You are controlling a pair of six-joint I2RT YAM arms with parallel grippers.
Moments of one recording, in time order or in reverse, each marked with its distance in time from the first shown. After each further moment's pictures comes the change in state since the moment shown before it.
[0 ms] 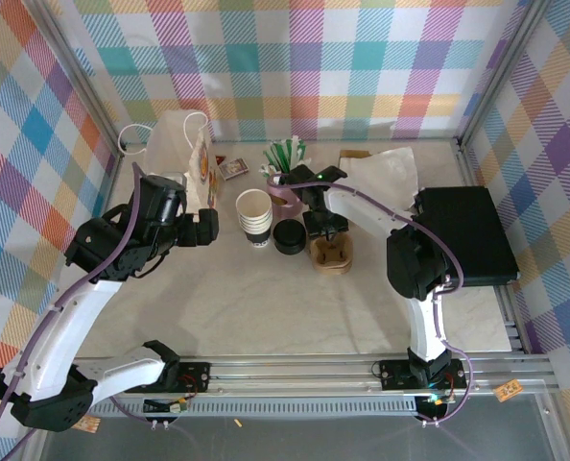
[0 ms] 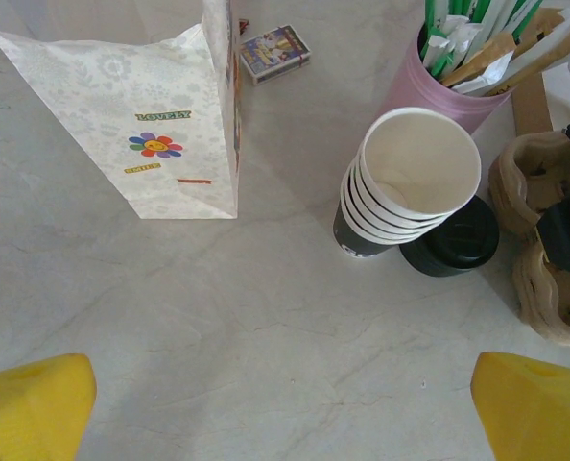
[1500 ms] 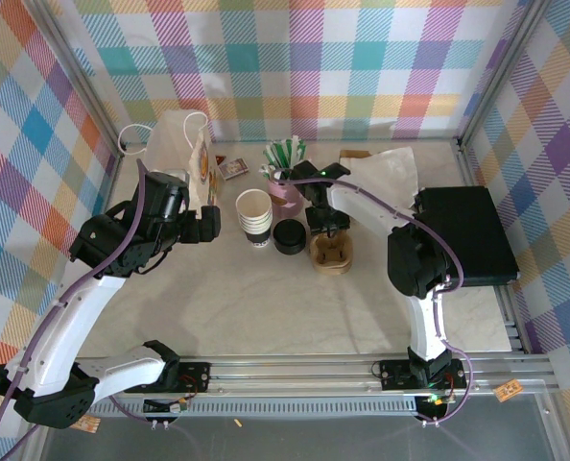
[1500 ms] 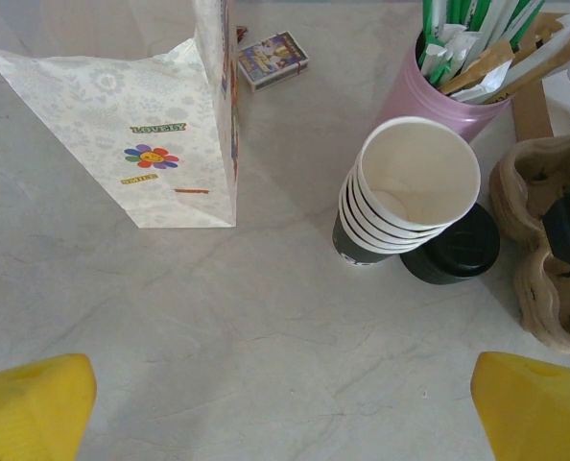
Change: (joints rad) left arm 0.006 0.019 0.000 0.026 0.000 0.014; right arm -0.036 0.006 0.017 0.010 -0.003 0.025
